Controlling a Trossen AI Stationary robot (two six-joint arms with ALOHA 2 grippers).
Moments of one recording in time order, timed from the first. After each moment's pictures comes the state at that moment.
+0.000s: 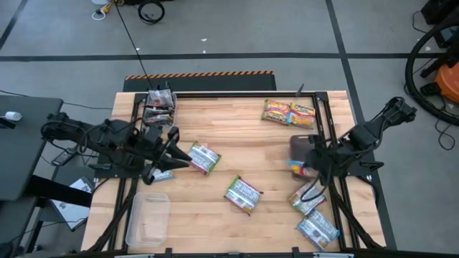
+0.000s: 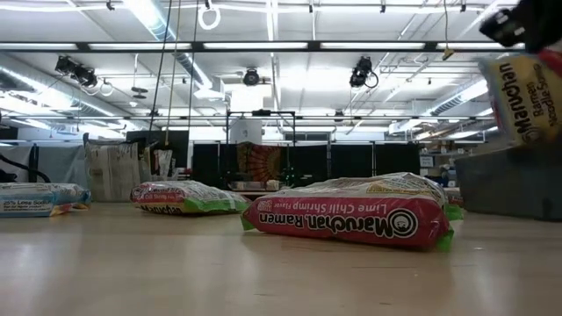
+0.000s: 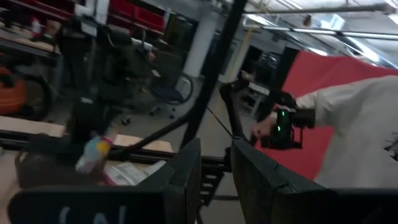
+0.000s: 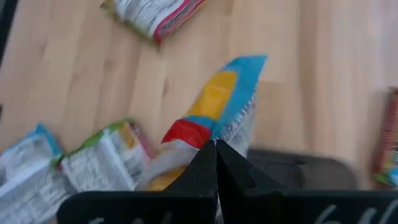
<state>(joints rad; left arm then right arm) -0.30 0.90 0.96 0.05 -0.01 -0.36 0.56 0.84 0.90 -1.15 0.25 0.40</state>
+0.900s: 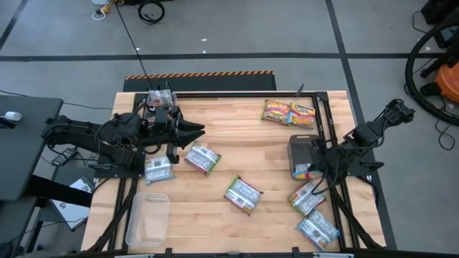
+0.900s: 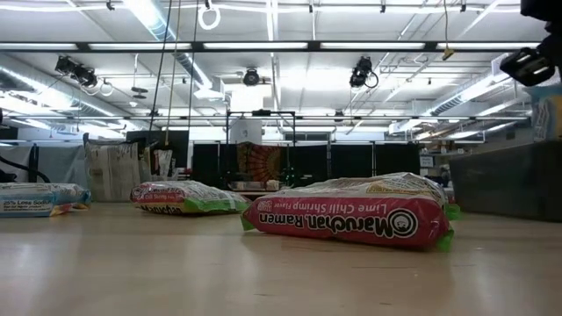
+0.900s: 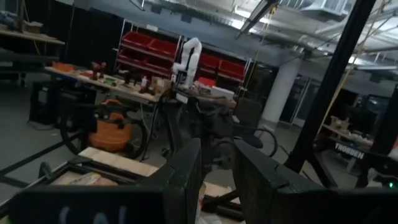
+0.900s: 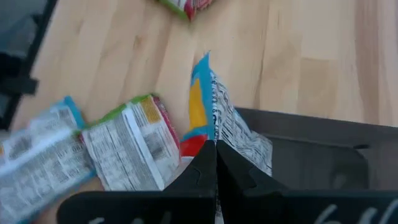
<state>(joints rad) -0.16 1.00 0.96 0.23 -0.27 -0.26 0.56 0.58 0.66 -1.05 0.13 0.41</state>
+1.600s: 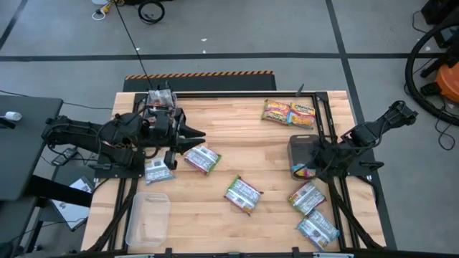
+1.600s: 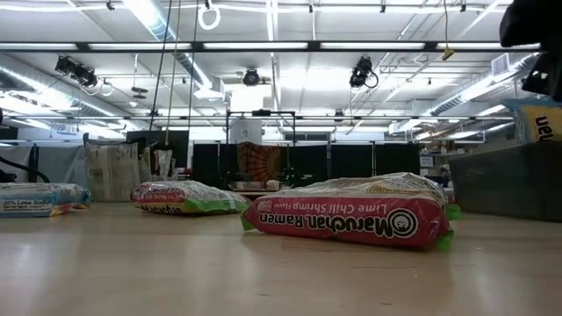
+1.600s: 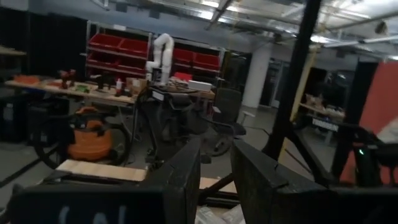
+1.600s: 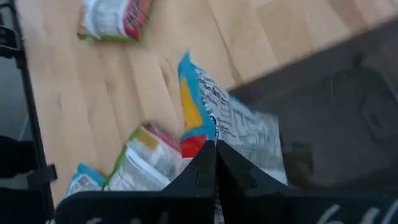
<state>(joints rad) -0.15 1.00 0.96 0.23 -0.13 -0.16 0.51 0.61 0.66 -1.10 0.13 0.91</state>
